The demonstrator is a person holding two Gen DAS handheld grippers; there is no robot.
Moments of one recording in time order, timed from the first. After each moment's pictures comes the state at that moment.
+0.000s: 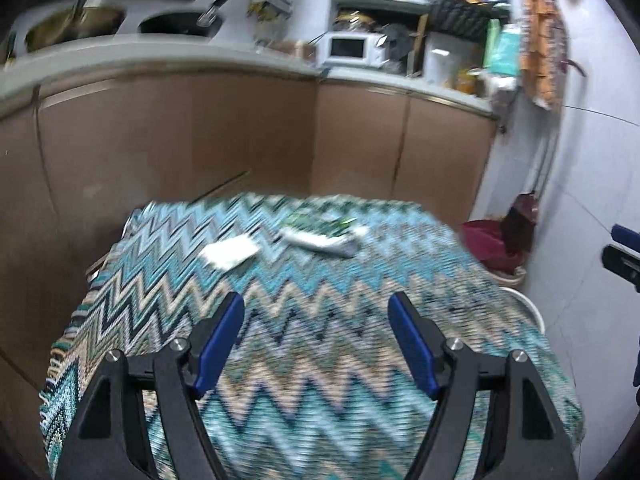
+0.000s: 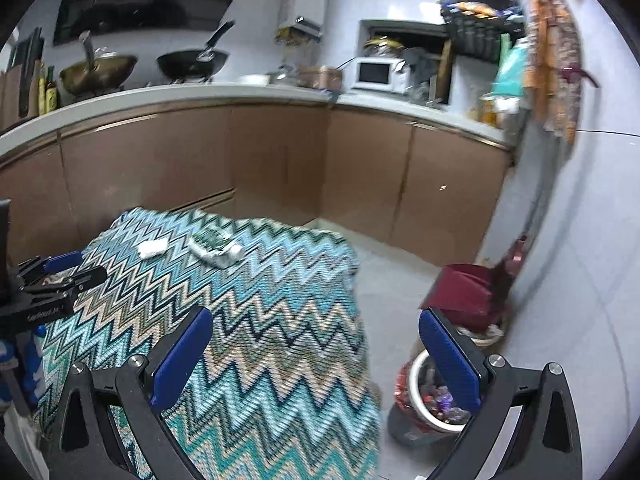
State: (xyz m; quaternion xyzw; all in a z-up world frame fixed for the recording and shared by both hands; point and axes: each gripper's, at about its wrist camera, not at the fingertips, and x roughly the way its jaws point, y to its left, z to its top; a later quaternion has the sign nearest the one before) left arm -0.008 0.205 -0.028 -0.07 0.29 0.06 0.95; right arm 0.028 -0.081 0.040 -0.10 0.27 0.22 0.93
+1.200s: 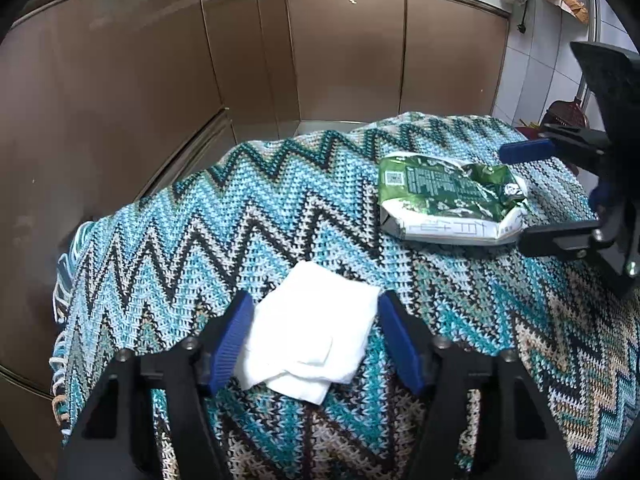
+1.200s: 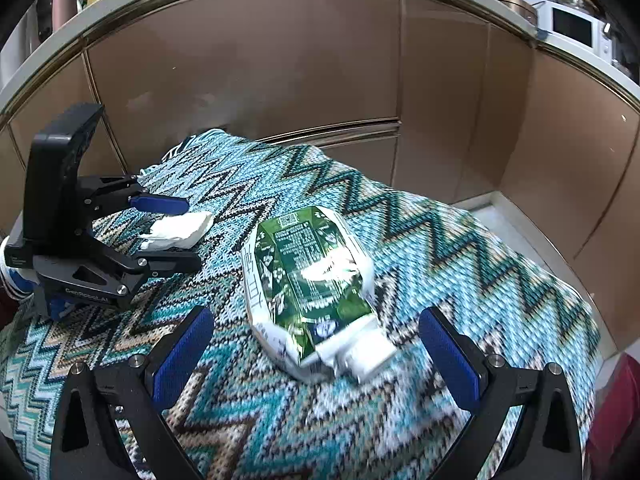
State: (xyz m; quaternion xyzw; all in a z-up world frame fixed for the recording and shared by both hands) left arm 0.204 0.301 -0.120 0.04 0.43 -0.01 0.90; right arm 0.257 0.137 -0.087 -0.17 0.37 0.48 0.78
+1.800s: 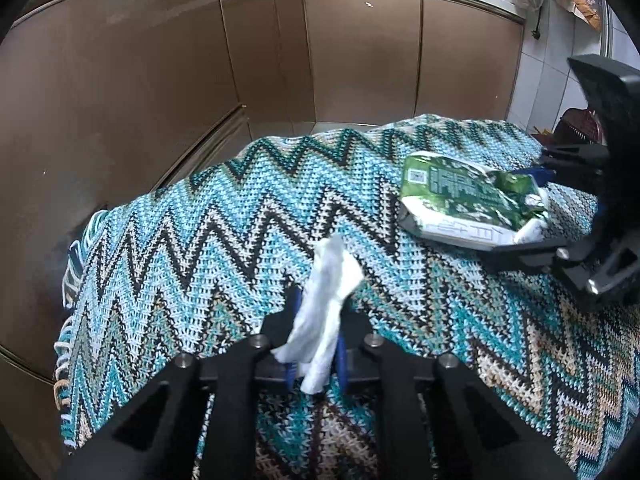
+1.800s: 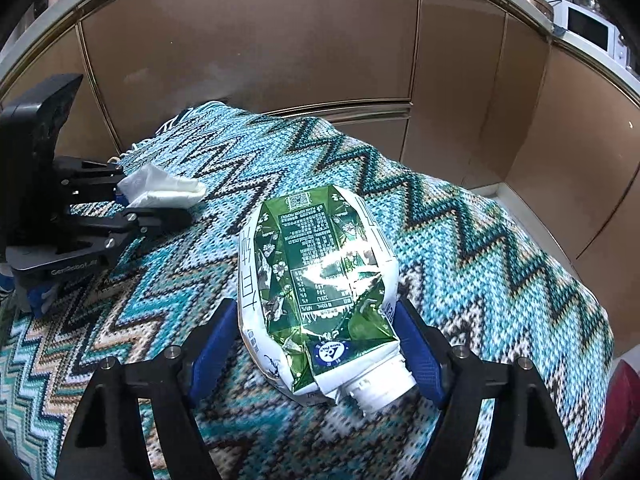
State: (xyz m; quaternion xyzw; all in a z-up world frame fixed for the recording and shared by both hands) left arm 0.188 0.310 -0.116 0.03 0.42 0.02 0.91; right arm 0.248 0.150 -0.101 -0.20 0.38 0.46 0.77
